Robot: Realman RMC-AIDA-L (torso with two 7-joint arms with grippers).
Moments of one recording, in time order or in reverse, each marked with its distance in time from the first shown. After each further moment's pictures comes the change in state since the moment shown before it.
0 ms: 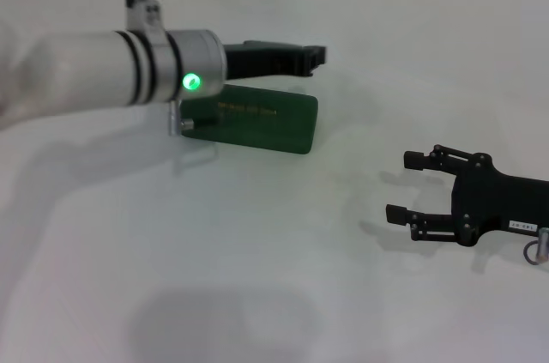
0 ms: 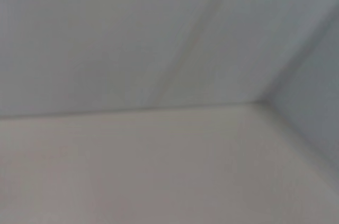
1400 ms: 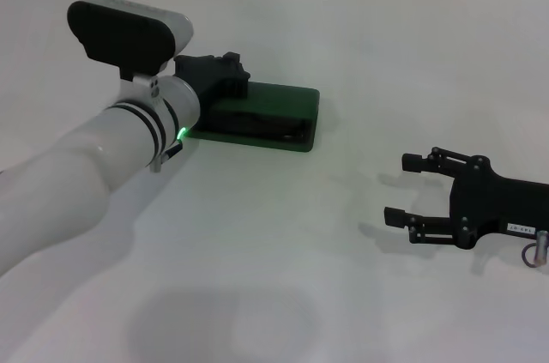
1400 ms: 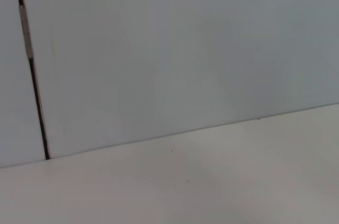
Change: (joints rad) left arm 0.097 -0.012 0.489 -0.083 0.344 -0.897 -0.317; right arm 0.000 0.003 0.000 0.008 0.000 -0.001 -0.012
